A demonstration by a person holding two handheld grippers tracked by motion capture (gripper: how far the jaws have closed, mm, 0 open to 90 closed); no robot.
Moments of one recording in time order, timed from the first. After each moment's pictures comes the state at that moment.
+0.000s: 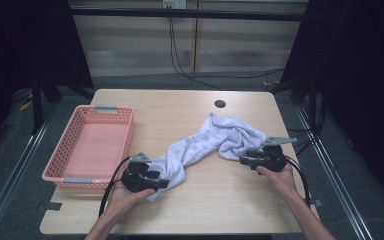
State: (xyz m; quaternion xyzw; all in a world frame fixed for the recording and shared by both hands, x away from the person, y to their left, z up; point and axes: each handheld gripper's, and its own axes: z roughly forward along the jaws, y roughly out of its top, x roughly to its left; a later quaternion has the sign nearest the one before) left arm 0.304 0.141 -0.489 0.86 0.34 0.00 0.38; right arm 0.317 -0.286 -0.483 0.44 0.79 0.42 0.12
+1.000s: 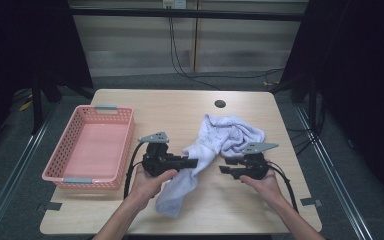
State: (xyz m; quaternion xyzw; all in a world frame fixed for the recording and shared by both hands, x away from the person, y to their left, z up) left arm 0.312 0.091 -0.401 0.78 0.28 -0.09 0.55; right arm 0.297 -0.221 -0.473 0.35 0.81 0.46 0.07
